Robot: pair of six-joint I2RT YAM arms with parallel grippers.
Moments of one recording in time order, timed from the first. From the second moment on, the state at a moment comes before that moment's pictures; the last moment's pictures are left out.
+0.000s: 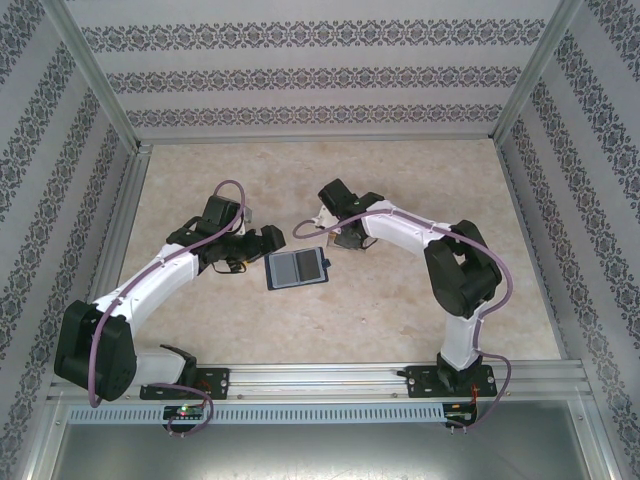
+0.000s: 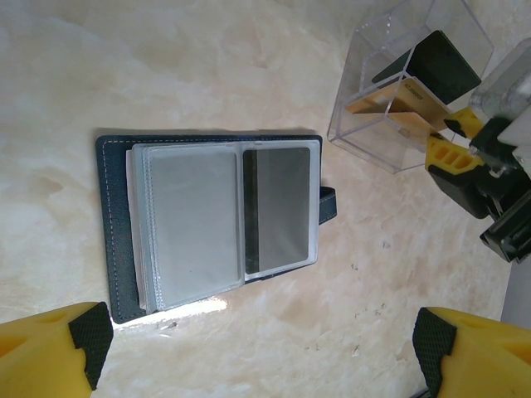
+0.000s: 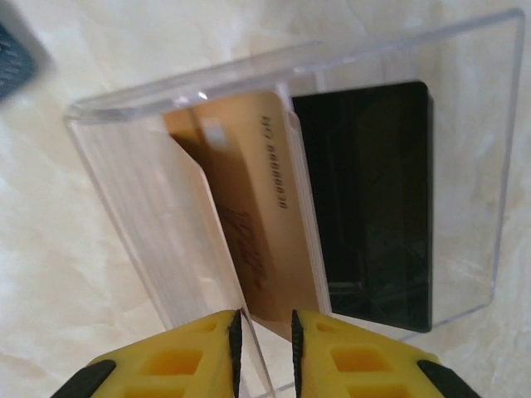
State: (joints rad) left arm -0.33 1.30 0.88 -0.52 0.38 -0.74; right arm 0.61 1.90 1.37 -0.71 0.32 -0.56
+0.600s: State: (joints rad) left arm -0.33 1.31 0.88 -0.52 0.40 -0.74; right arm 0.54 1.76 1.34 -0.69 0.30 -0.34
